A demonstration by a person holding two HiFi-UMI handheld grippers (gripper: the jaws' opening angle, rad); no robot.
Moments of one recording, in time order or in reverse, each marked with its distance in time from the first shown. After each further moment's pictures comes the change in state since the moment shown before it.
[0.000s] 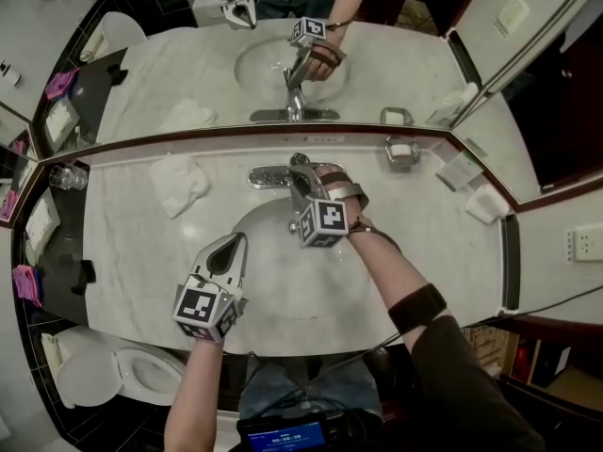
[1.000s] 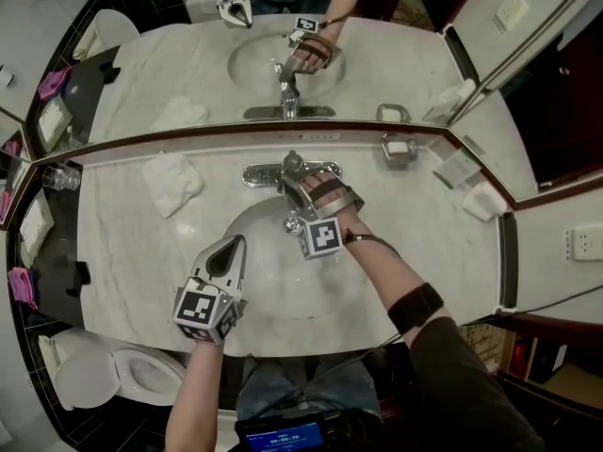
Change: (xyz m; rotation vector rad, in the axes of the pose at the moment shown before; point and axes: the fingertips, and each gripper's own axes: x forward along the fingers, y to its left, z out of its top) left arm 0.007 -0.003 -0.013 -0.032 0.012 -0.009; right arm -0.002 0.023 0.002 -0.350 -0.015 -0.101
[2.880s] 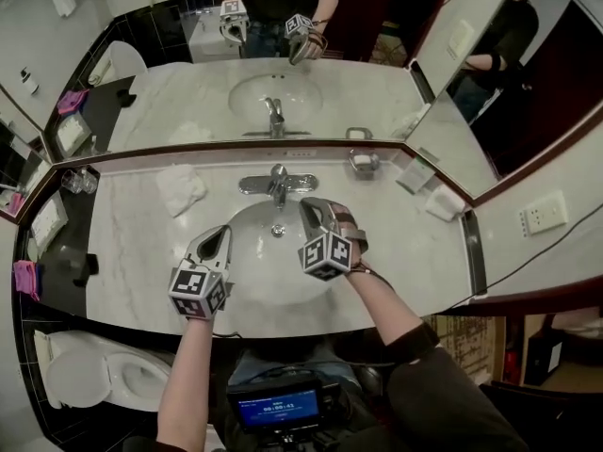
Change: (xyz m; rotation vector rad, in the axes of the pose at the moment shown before) left arm -0.073 -0.031 0.052 0.042 -0.070 0.031; right arm -0.177 -0.046 0.010 0.630 0.120 -0.089
